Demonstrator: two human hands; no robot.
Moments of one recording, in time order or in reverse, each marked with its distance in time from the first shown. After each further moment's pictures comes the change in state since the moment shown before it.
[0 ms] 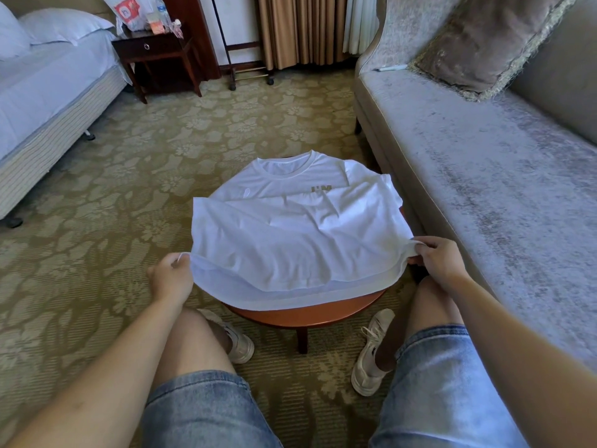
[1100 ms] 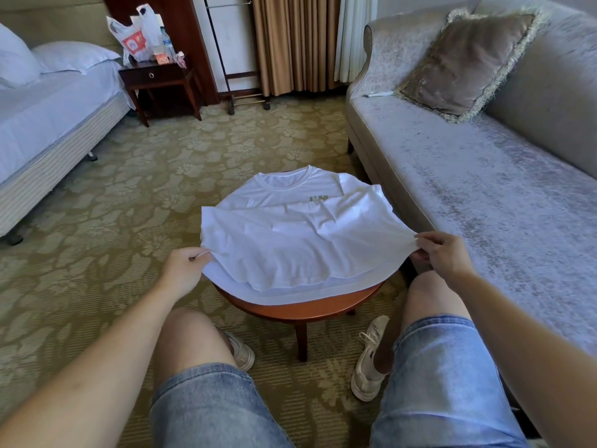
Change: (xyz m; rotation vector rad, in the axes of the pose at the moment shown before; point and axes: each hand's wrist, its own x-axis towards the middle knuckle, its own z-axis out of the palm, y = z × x) left_hand -0.015 0.022 -0.030 0.066 -0.286 0.304; right_hand -0.042 -0.026 -0.028 0.167 0.104 -0.073
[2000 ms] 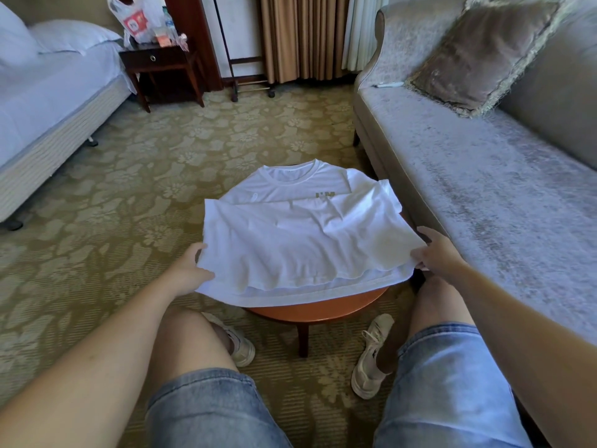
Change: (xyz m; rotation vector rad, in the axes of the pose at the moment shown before) left_hand 0.024 -0.013 0.000 0.139 -0.239 -0.202; right_hand 0.022 -0.005 0.025 -0.294 -0.192 0.159
